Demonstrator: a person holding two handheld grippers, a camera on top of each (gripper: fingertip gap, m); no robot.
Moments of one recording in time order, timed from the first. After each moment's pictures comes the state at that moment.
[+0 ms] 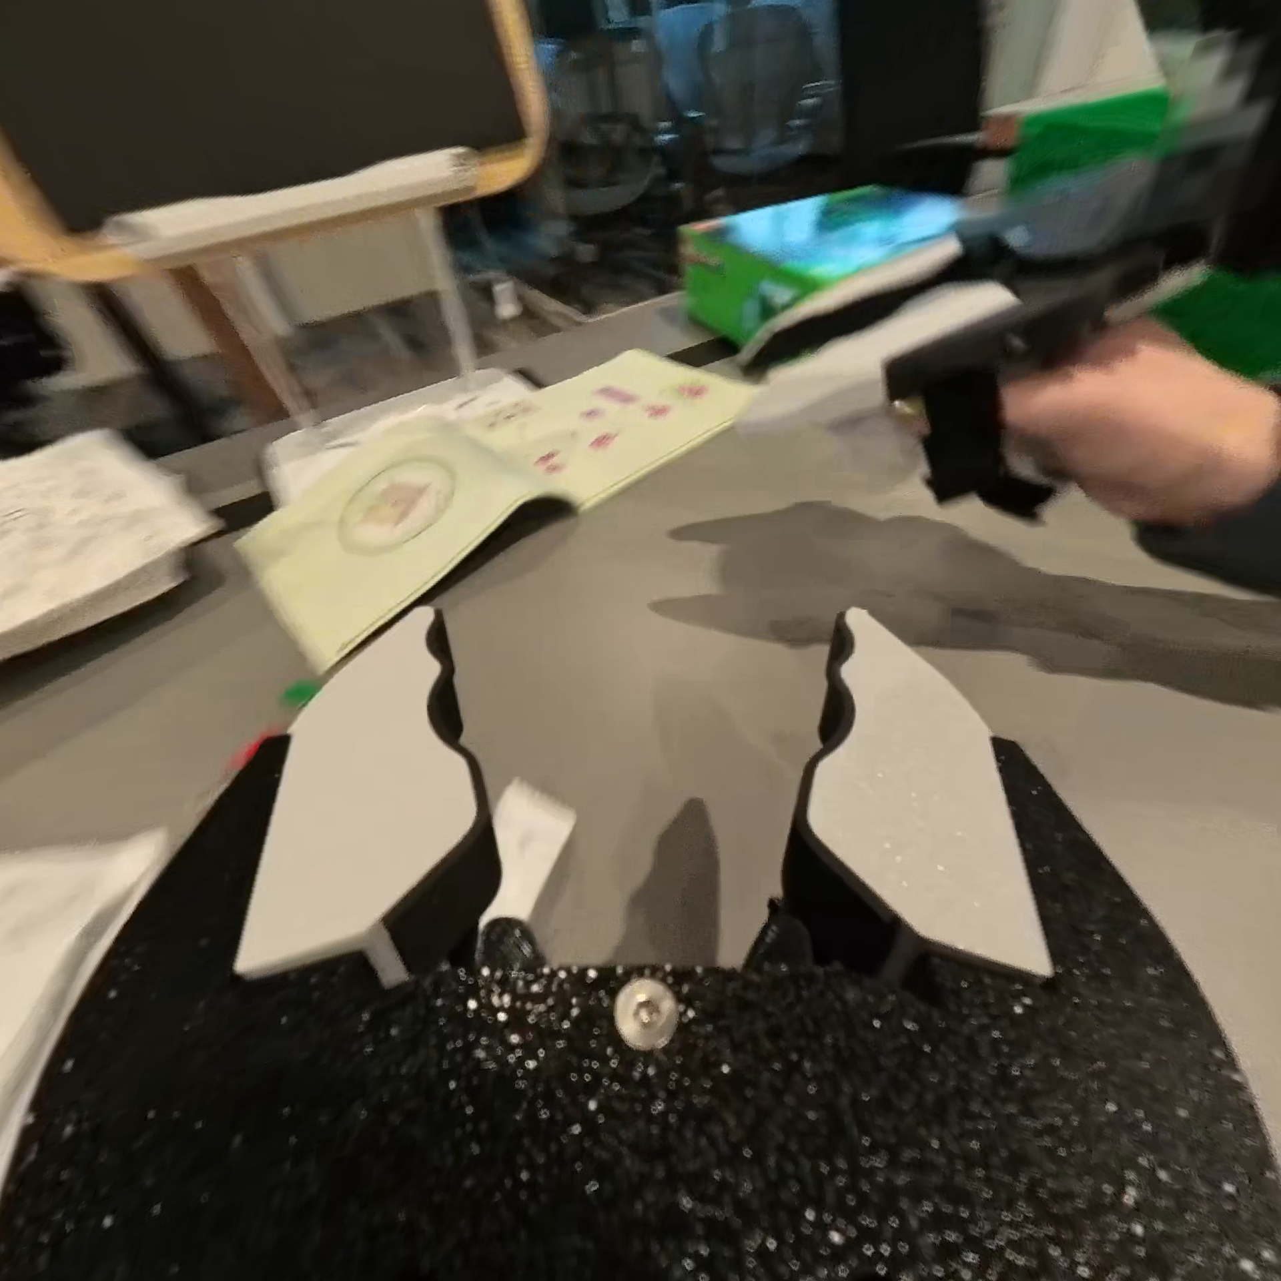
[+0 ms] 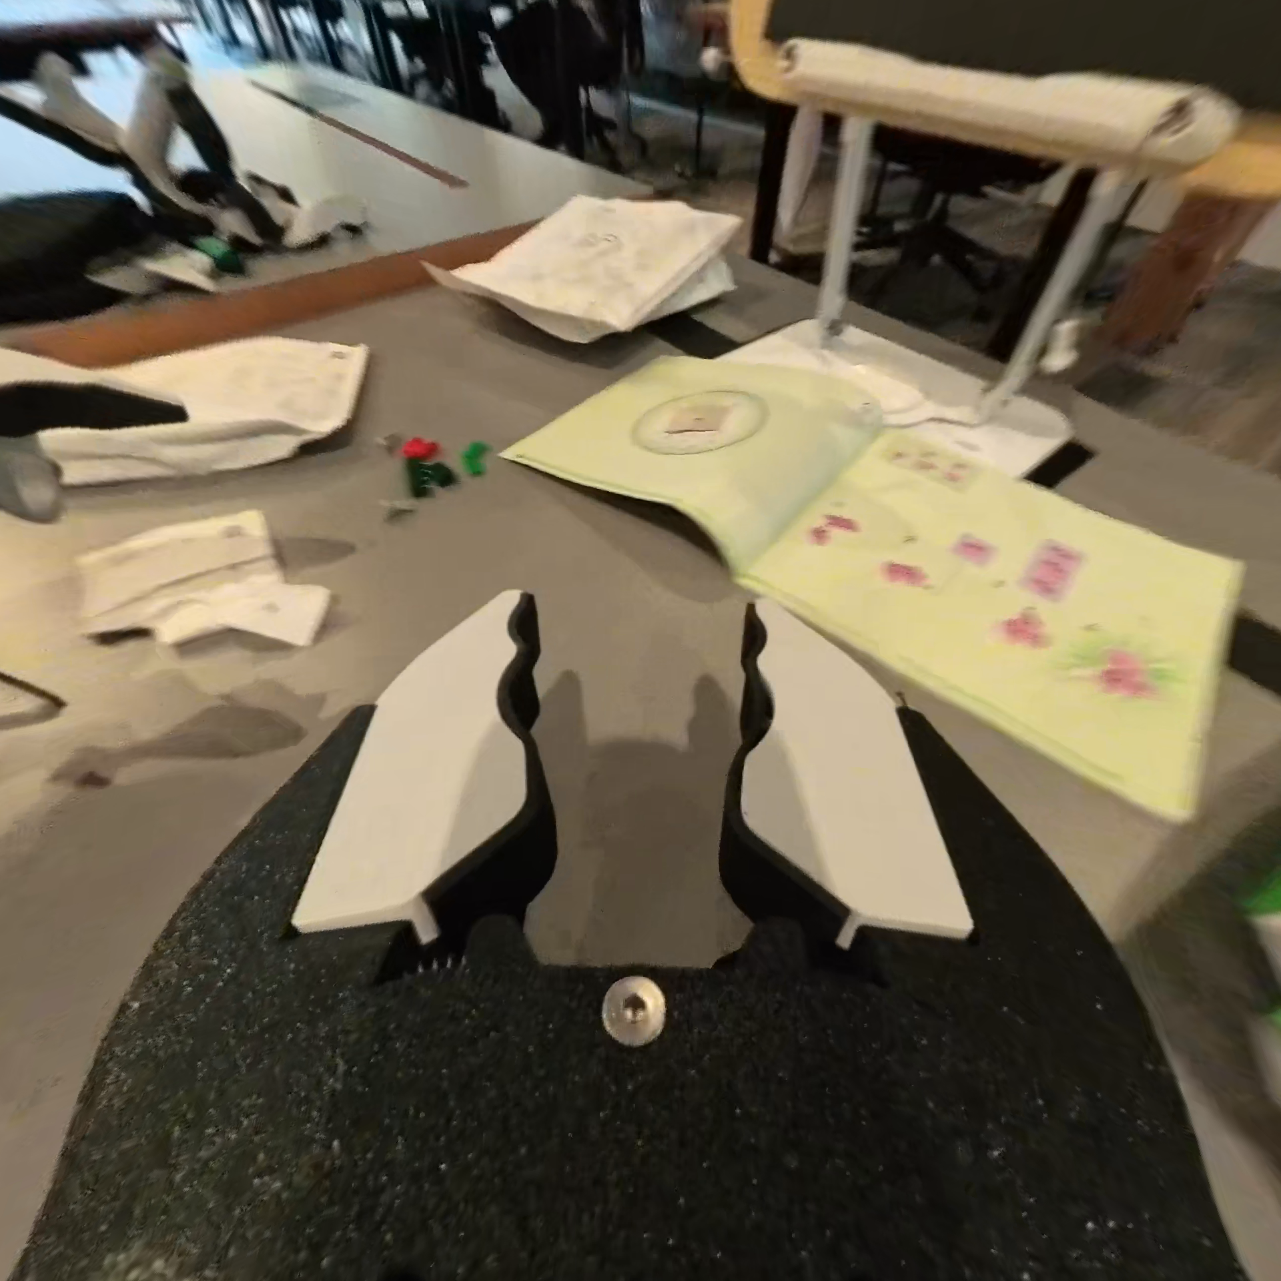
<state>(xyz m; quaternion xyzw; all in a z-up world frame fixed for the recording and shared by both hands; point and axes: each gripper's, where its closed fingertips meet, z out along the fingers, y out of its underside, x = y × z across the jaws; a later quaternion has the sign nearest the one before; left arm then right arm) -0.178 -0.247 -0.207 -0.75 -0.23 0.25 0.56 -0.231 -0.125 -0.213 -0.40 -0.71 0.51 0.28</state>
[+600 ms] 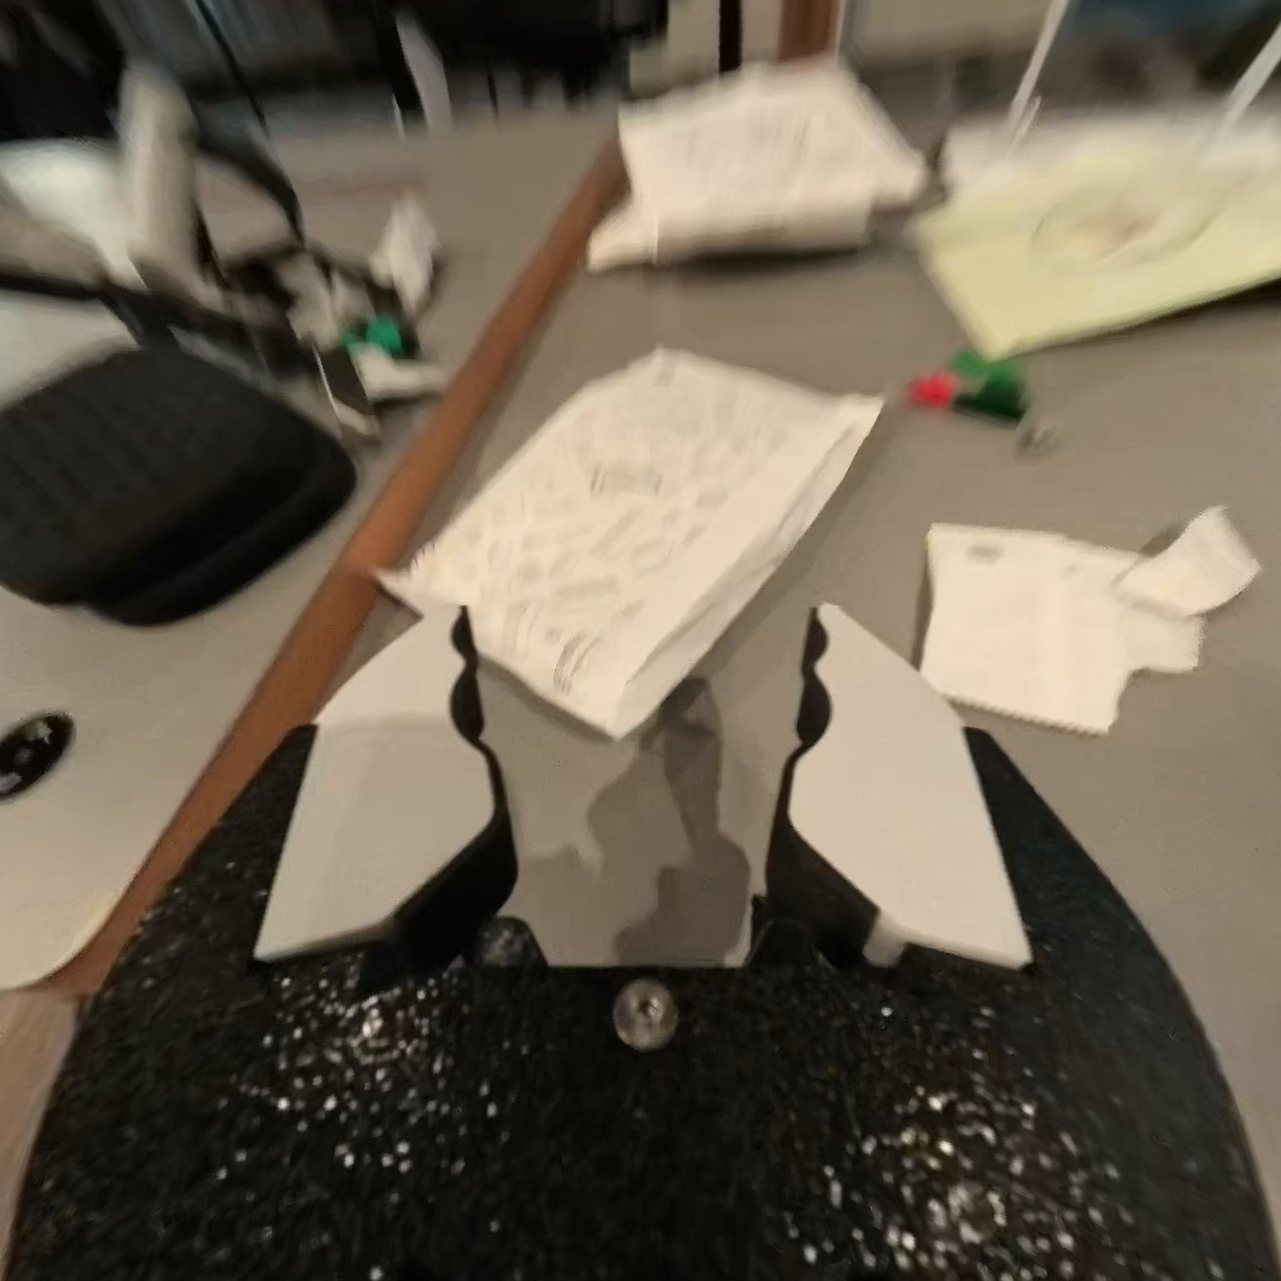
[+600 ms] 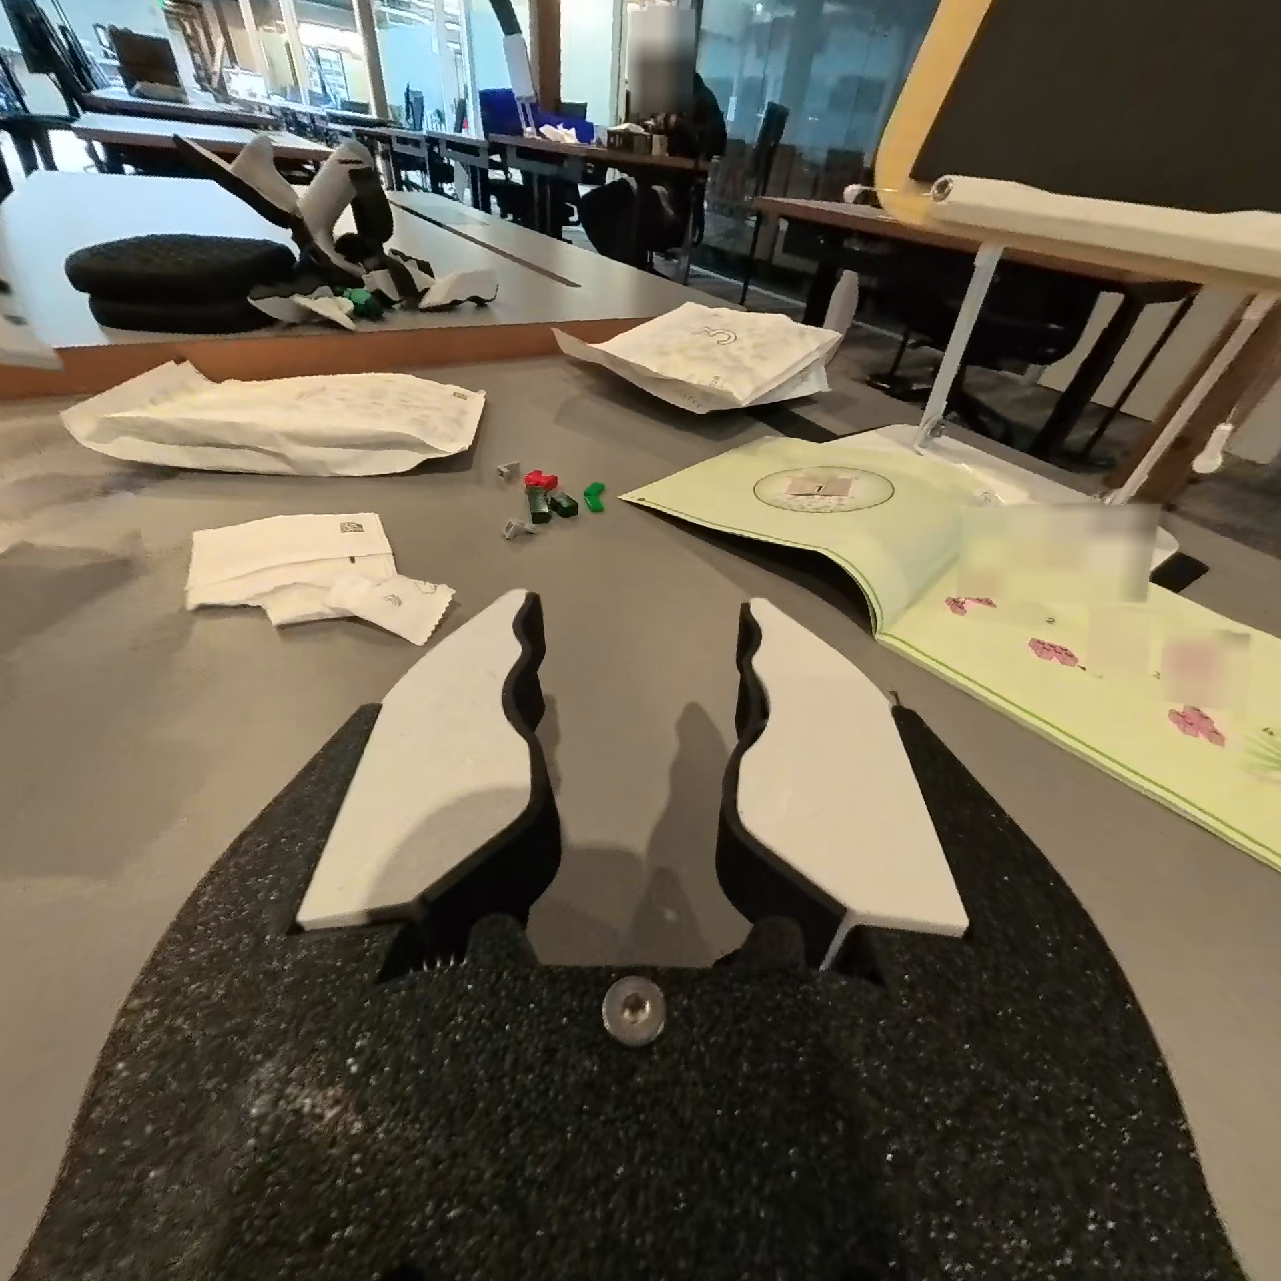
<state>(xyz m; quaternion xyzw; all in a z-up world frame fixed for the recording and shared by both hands) -0.181 -0.525 -0.233 -0.65 -0.53 0.39 0.38 -0.202 -0.184 -0.229 -0.32 -0.69 0.56 0.32</state>
